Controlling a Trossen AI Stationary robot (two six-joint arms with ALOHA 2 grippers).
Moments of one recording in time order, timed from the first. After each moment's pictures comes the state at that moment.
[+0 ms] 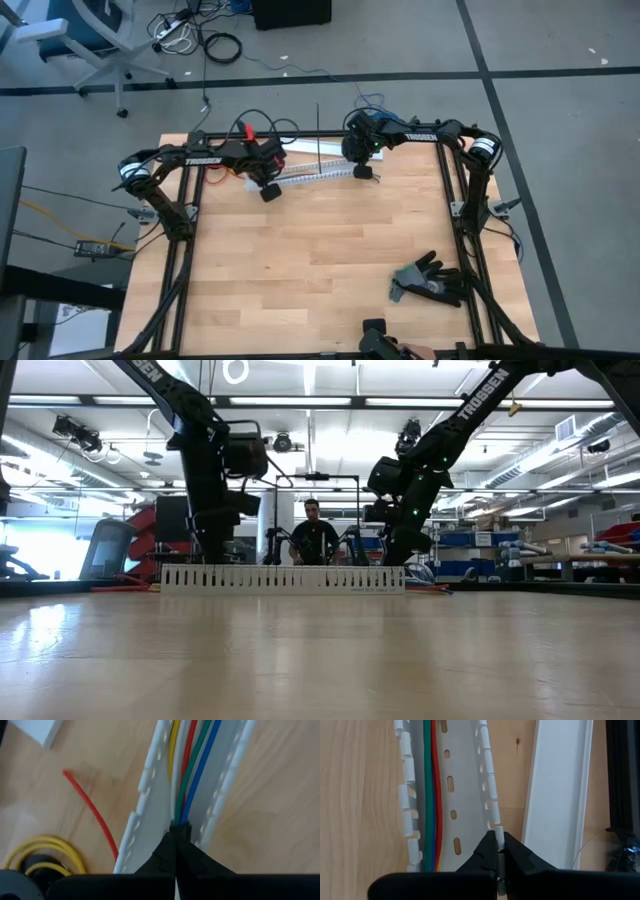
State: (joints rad) left arm 0.51 1.61 0.97 -0.66 -0.13 0.06; right arm -0.65 1.91 1.23 -0.42 -0.18 -0.66
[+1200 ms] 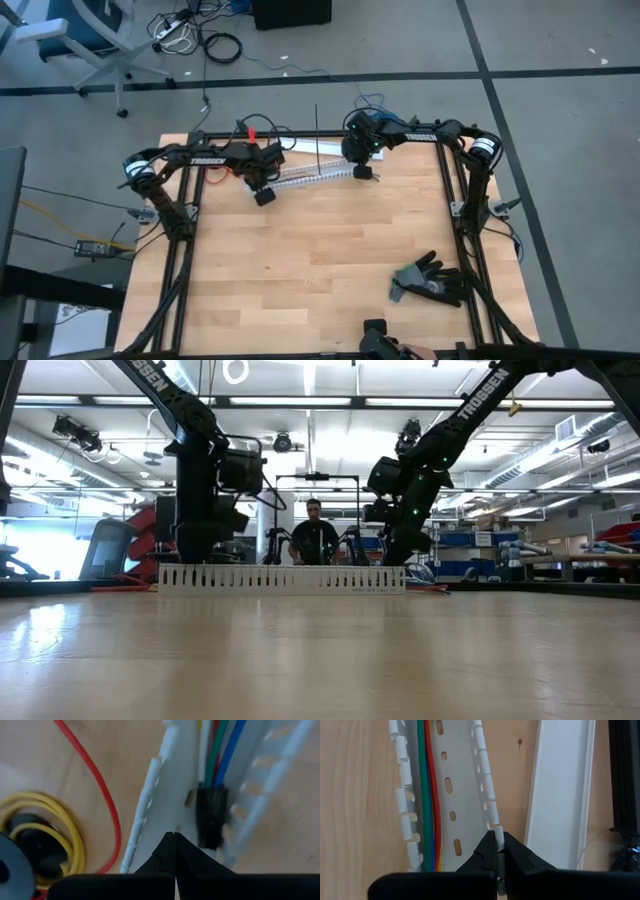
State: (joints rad) left arm 0.51 1.65 0.96 -0.77 -0.16 0.02; right arm -0.65 1.91 1.23 -0.42 -0.18 -0.64
